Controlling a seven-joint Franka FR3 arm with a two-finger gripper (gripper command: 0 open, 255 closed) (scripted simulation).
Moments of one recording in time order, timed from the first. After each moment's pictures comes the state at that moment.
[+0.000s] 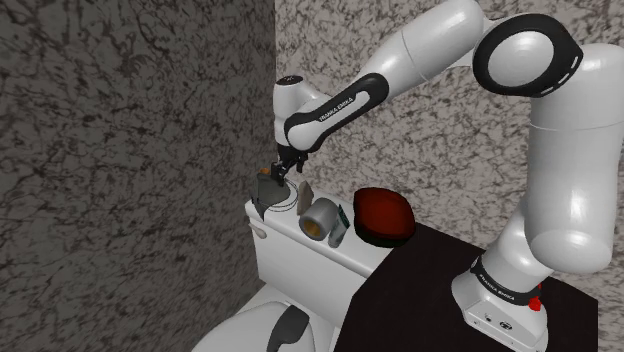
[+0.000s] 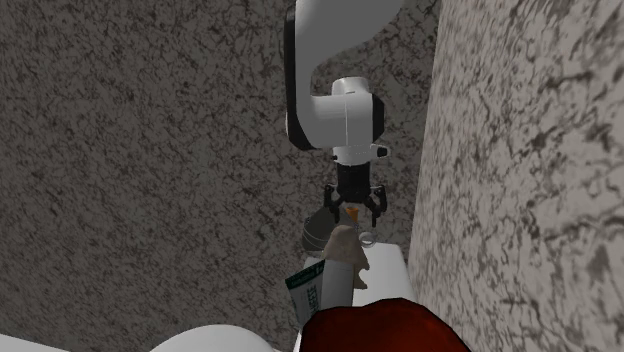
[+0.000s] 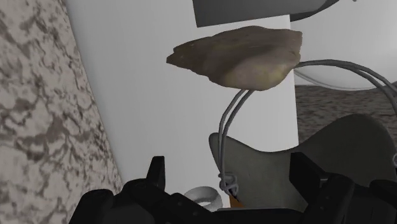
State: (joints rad) arm 0.15 0.43 0.11 -1.89 -0.18 2.34 0.27
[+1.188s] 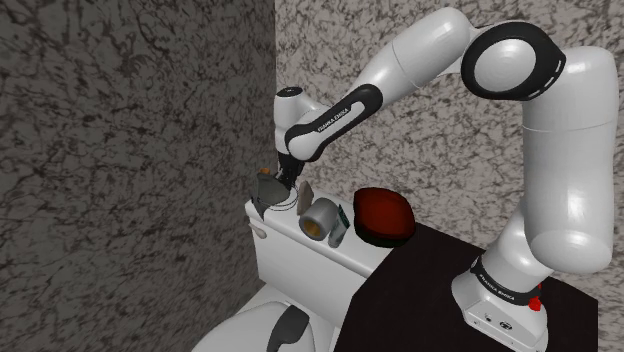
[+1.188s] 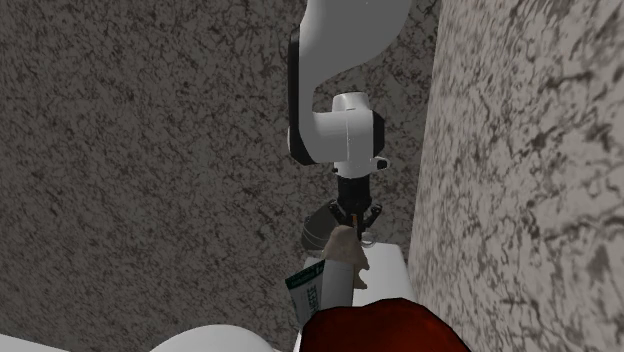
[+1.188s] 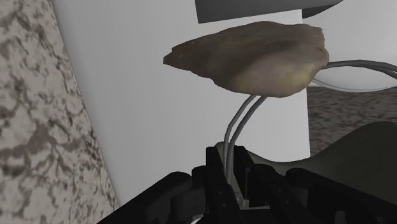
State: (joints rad) arm 0.15 0.48 0.10 -1.89 -0.19 2.40 0.28
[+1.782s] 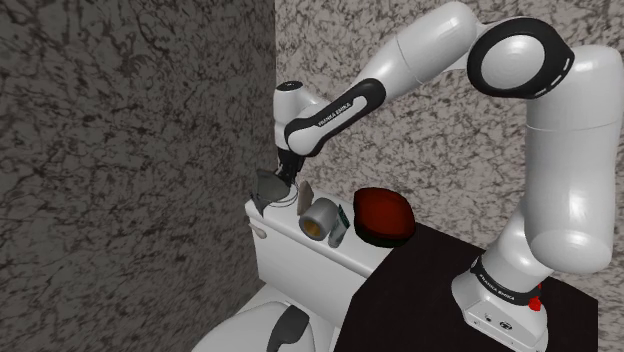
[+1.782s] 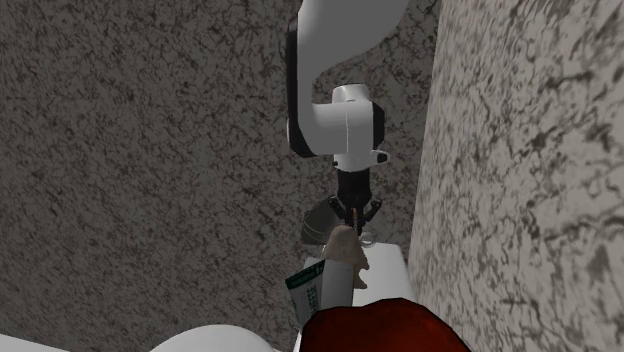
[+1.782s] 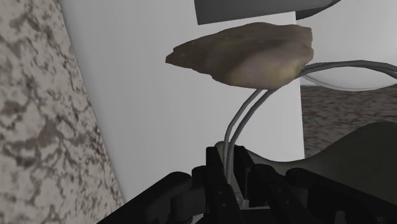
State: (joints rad) arm 0.15 0.46 0.10 -1.89 -0.18 2.37 0.28
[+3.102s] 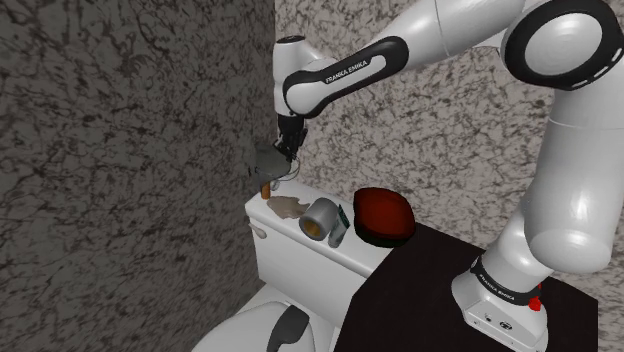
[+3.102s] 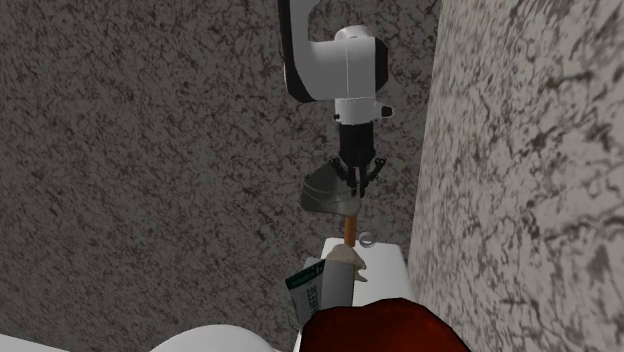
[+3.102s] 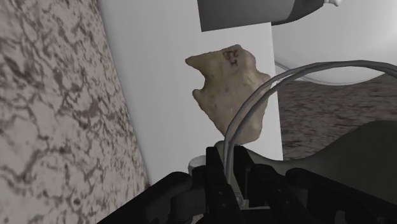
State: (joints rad) arm 0.14 0.31 0.12 -1.82 -0.14 2.16 0.23
